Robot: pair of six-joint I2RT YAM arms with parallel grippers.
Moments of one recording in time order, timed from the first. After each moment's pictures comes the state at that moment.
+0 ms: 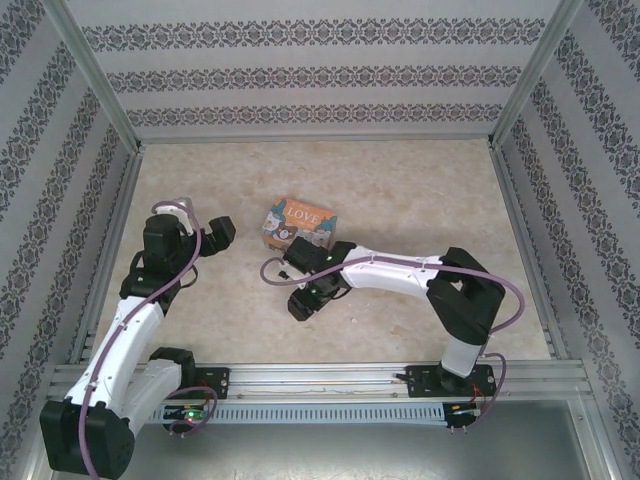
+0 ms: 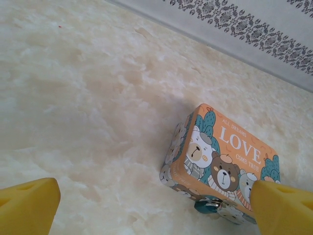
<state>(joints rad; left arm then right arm) -0.06 0.86 0.64 -0.29 0.13 -0.44 1.00 1.79 1.20 -0.72 -0.22 0.23</state>
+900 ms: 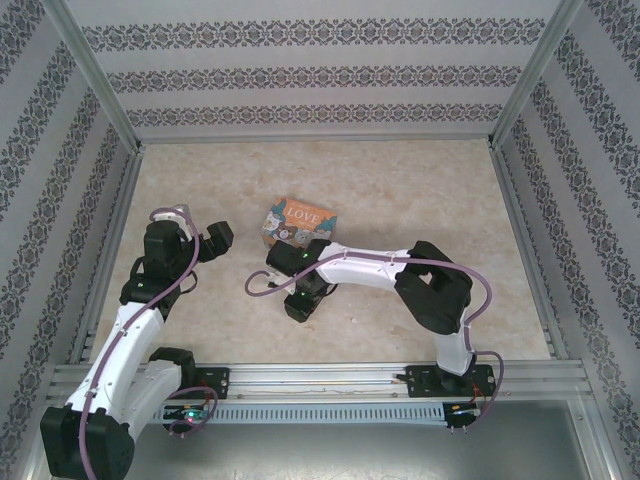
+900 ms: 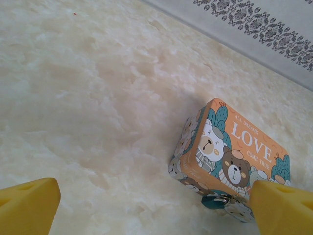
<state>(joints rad) -0.06 0.82 0.60 -0.31 0.10 -0.48 1.03 1.96 1.36 -0.86 -0.15 0.04</state>
